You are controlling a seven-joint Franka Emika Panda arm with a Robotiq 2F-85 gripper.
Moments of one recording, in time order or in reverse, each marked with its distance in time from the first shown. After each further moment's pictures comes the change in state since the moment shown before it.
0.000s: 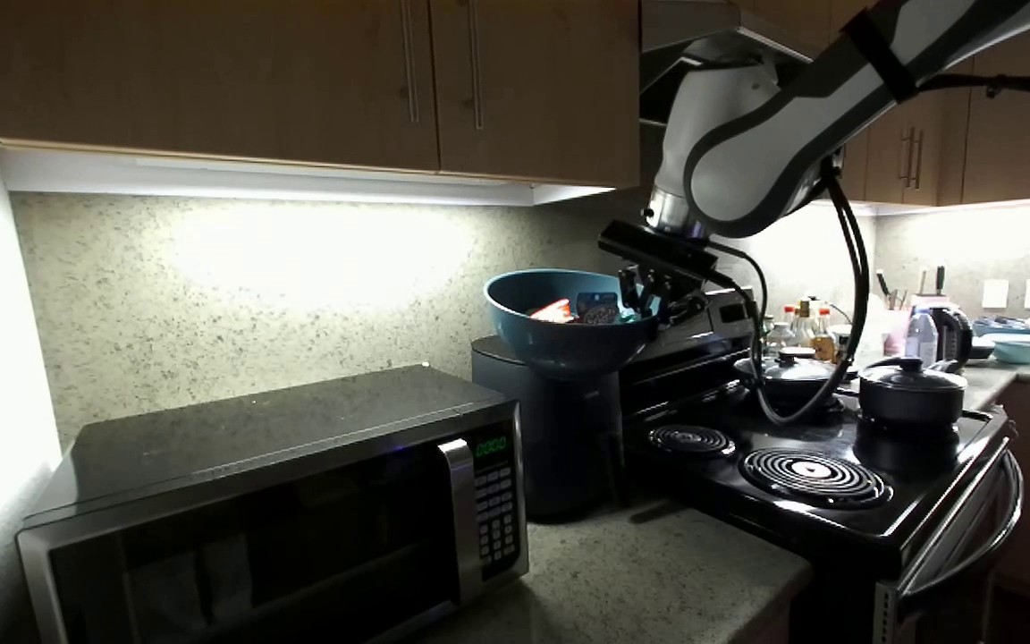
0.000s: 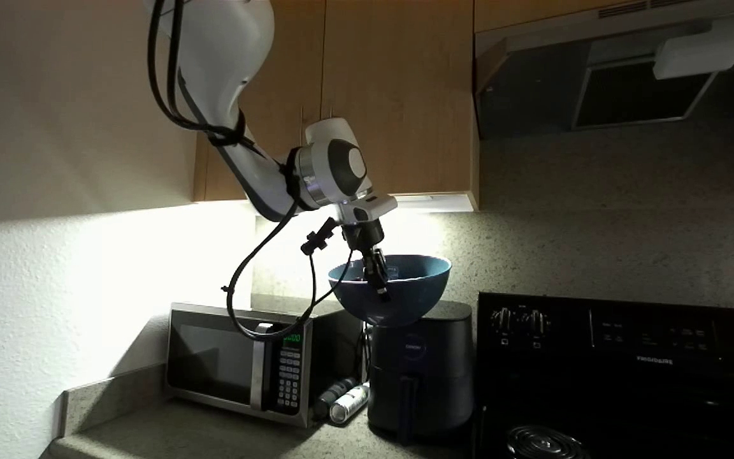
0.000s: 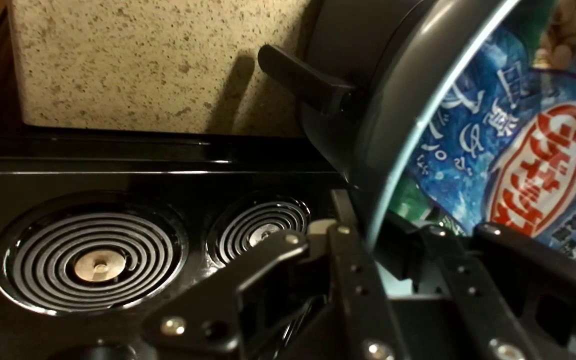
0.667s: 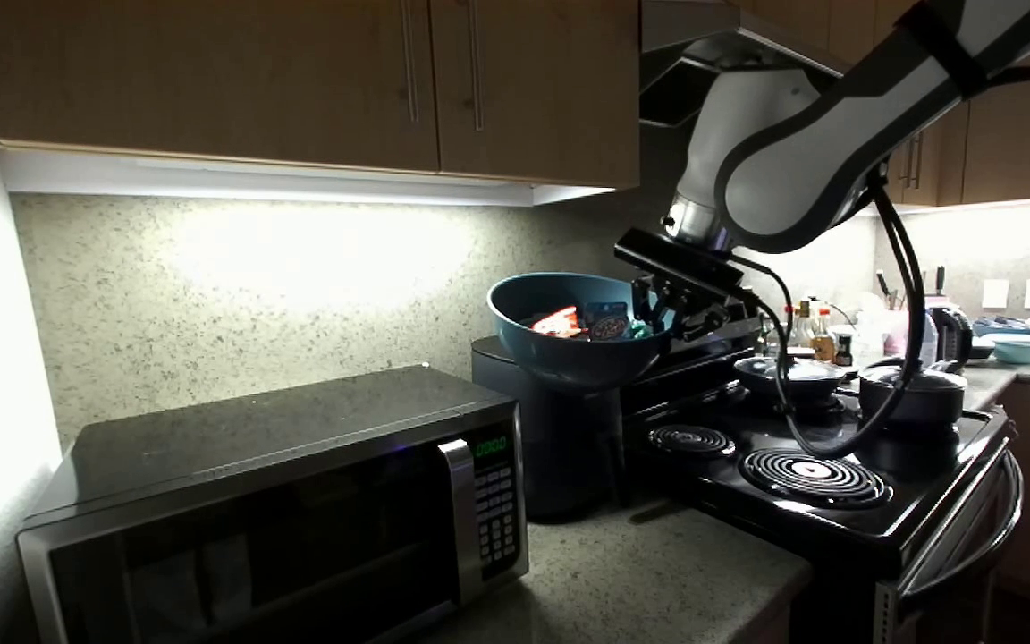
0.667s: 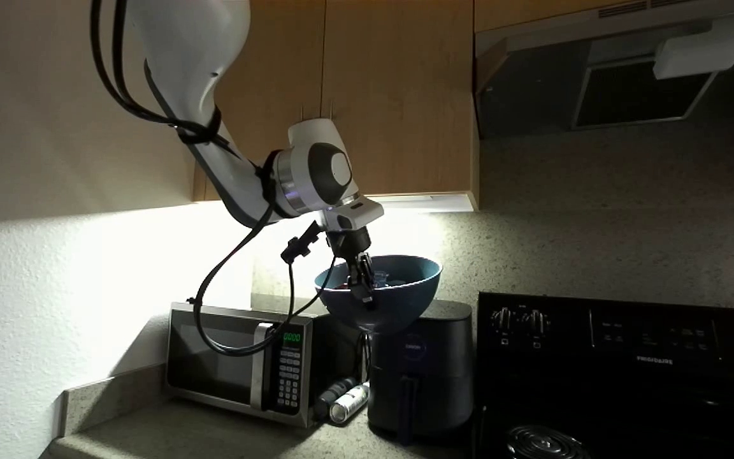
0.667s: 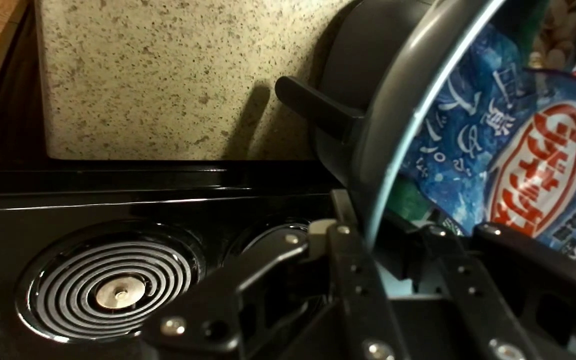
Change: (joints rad) arm -0.007 -0.094 0.018 -0.149 0.026 0.078 0.010
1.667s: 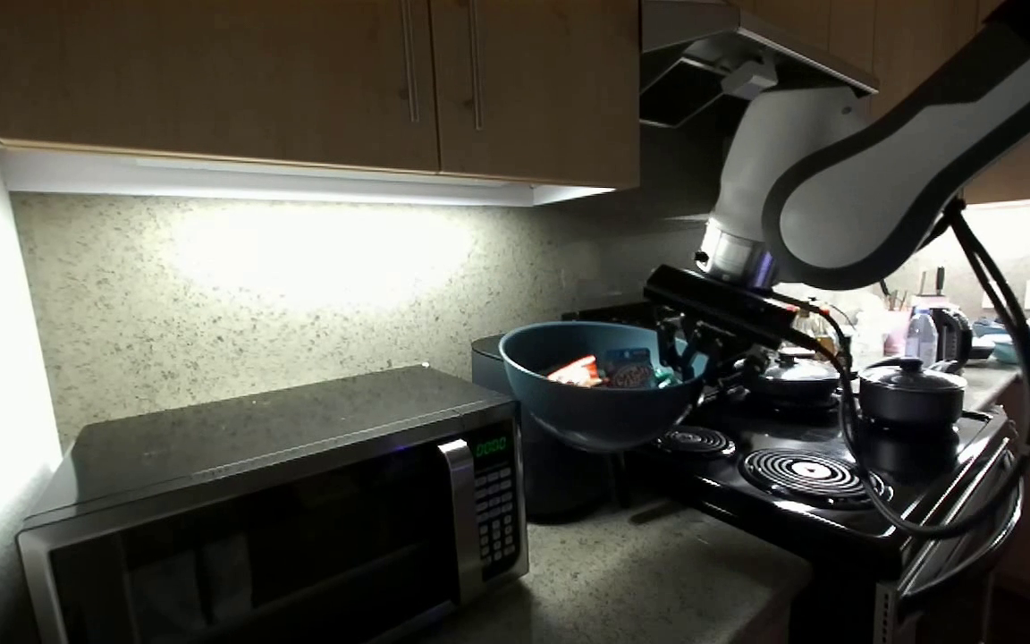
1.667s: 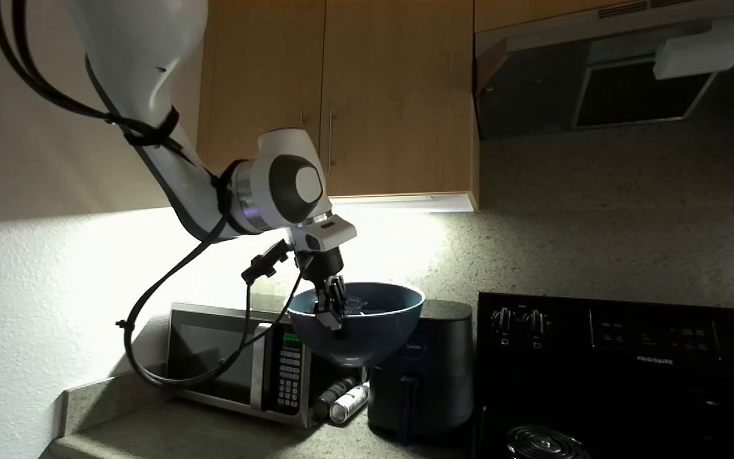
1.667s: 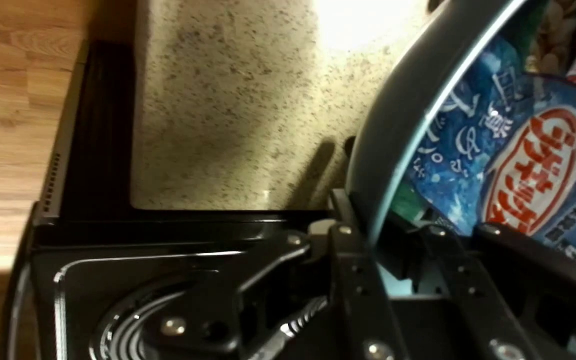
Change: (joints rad) arm 0.006 -0.122 0.041 -0.211 0.065 0.008 -0.021
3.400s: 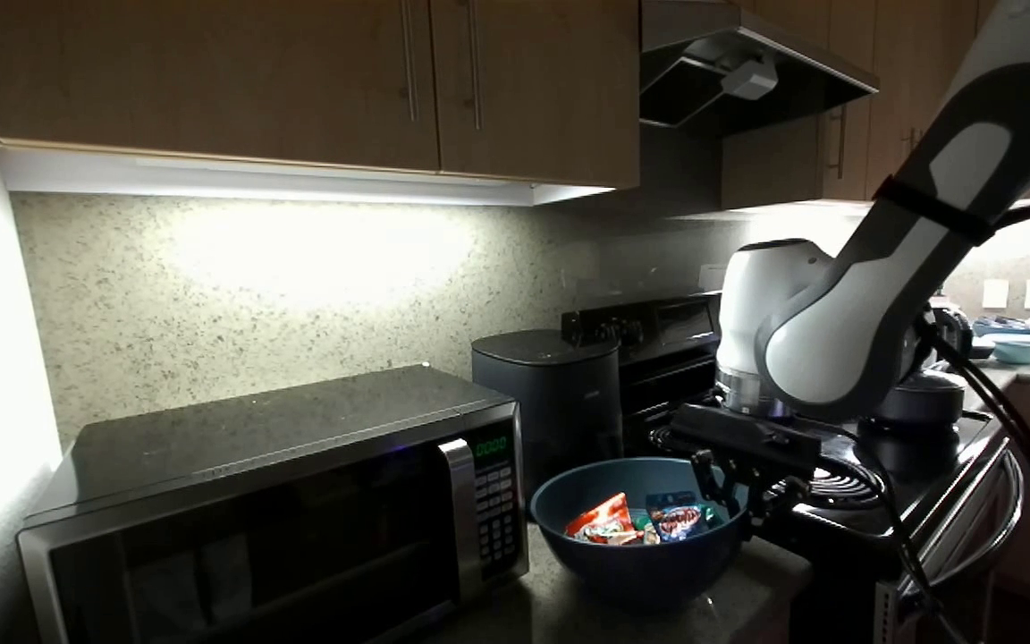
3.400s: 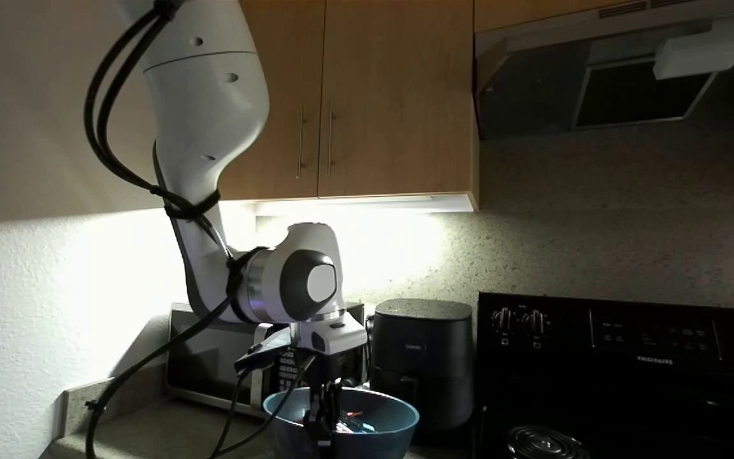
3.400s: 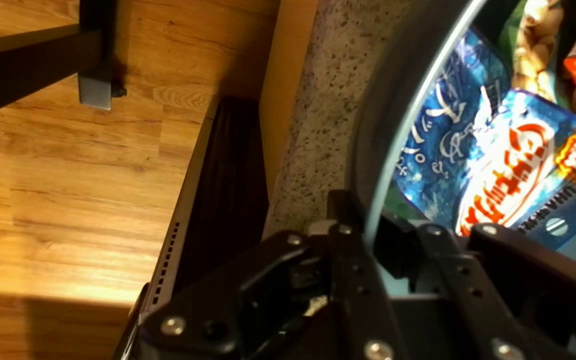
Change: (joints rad) arm -0.034 0.298 -0.023 -0.054 0.034 0.063 -0.053
